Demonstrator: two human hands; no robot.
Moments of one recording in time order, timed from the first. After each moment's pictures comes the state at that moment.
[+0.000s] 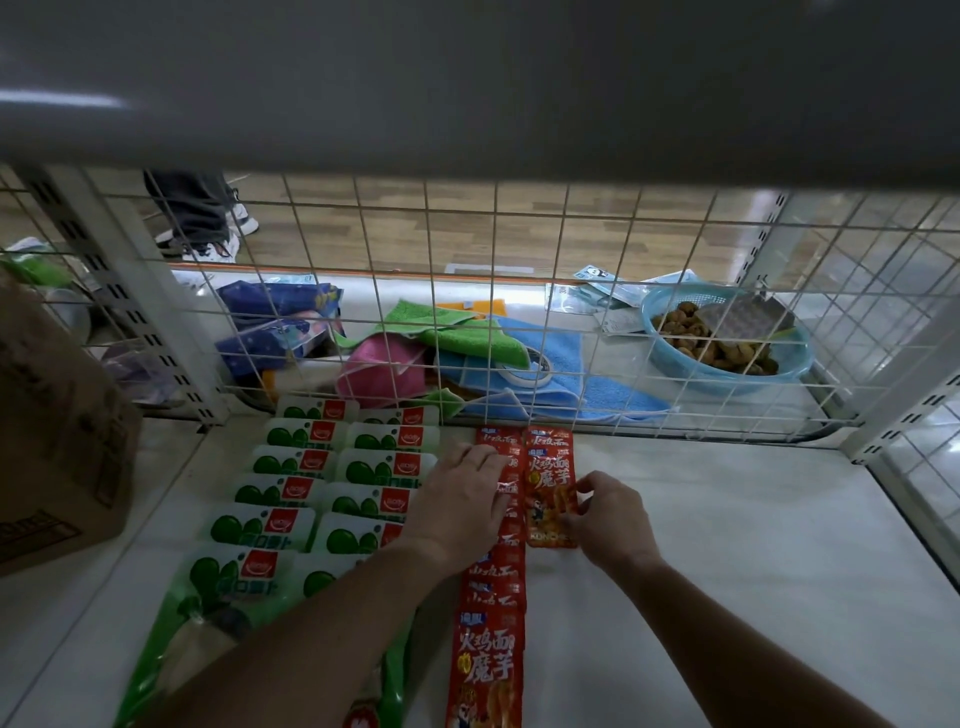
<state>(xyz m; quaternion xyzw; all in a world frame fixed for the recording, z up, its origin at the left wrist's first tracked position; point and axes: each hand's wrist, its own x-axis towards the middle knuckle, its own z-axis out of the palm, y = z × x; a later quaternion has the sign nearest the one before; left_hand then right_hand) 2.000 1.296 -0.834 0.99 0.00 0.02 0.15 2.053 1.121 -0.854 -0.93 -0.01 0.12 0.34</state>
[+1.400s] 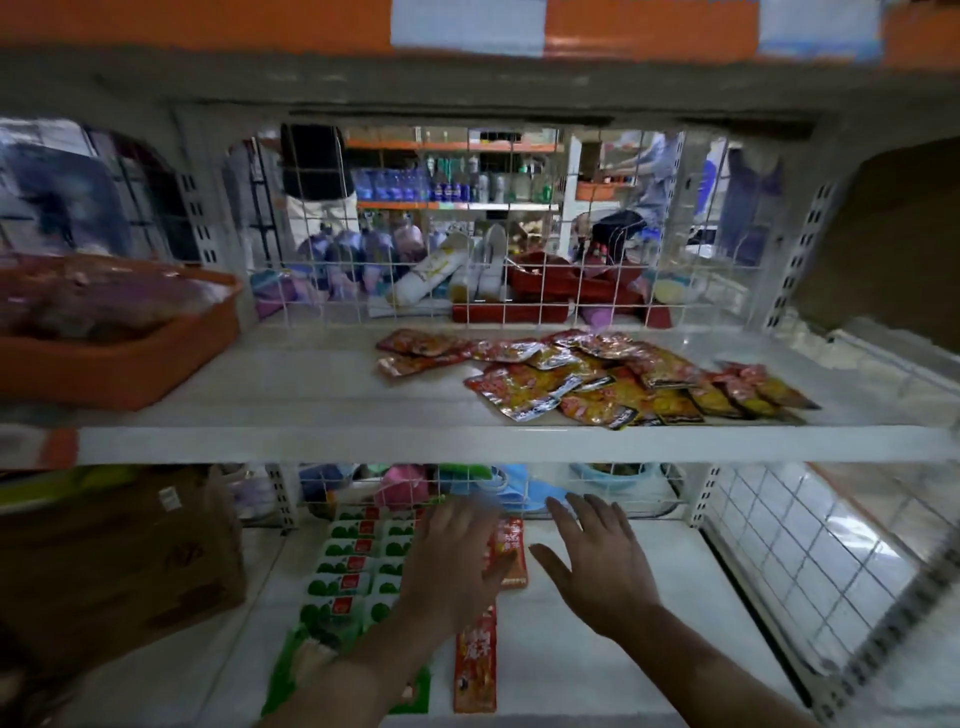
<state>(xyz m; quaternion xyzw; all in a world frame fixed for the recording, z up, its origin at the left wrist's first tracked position) 1.814 1.245 -0.607 0.99 -0.02 0.12 0.09 1.853 1.050 -0.590 -0.97 -0.20 -0.09 0.05</state>
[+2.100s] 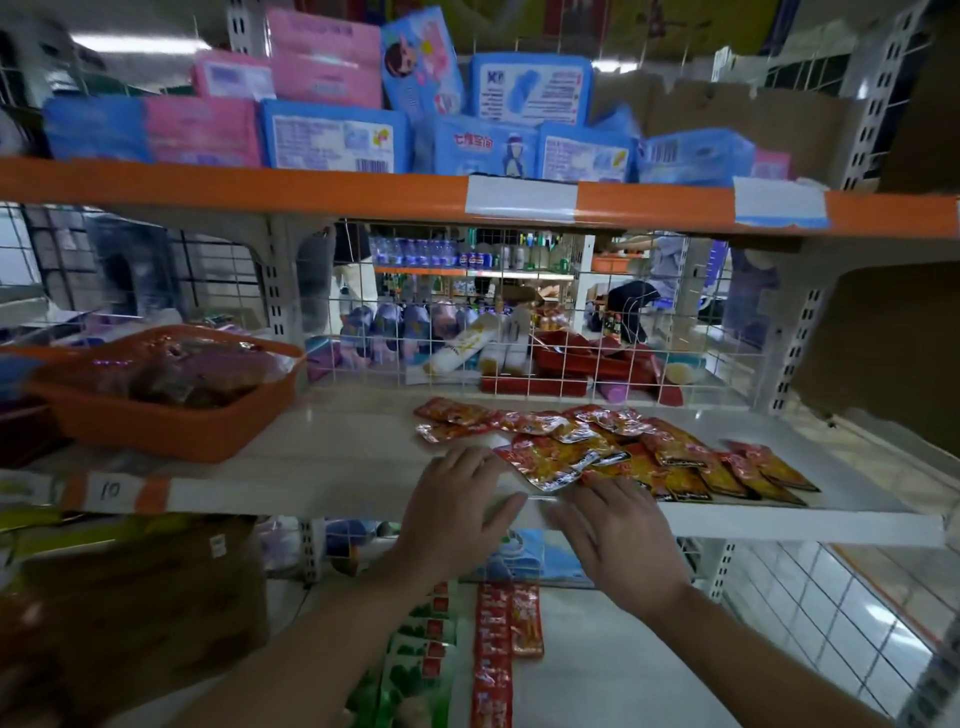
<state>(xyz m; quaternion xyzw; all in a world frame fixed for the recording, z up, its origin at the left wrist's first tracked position) 1.813 1.282 -0.461 0.91 -0.13 0.37 0.09 1.850 1.062 -0.468 -0.87 -0.32 -0.36 0.12</state>
